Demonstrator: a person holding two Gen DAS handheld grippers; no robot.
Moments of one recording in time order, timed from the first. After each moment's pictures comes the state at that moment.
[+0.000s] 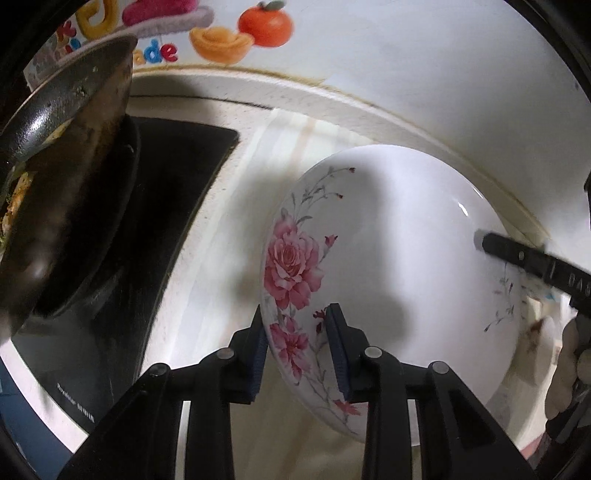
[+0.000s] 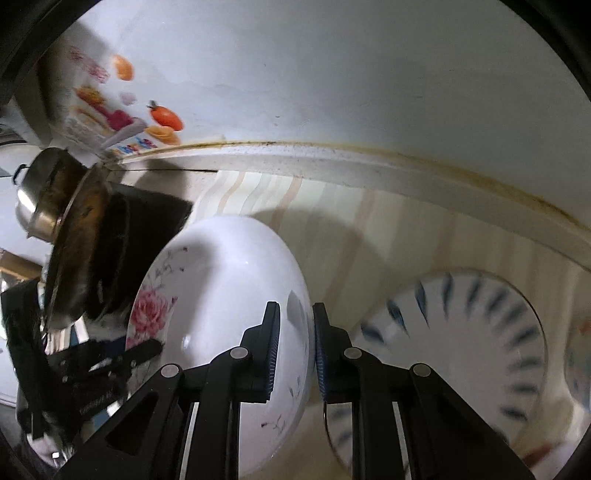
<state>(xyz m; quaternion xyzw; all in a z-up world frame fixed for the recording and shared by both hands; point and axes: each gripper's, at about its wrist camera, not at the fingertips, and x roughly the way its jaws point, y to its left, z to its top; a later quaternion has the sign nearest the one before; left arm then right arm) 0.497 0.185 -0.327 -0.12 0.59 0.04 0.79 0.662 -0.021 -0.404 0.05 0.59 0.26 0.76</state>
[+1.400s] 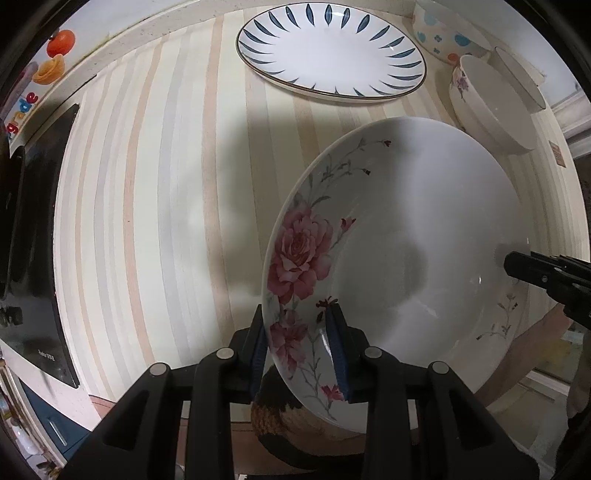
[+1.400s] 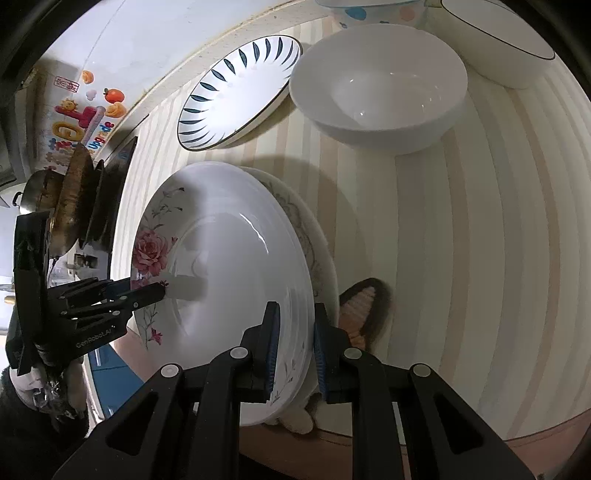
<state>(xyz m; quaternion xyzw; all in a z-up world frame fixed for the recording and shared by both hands) 0.398 -0.004 -0.368 0.07 0.69 -0.09 0.71 0.417 -0.243 -0.445 0.16 0.66 0.15 0.72</state>
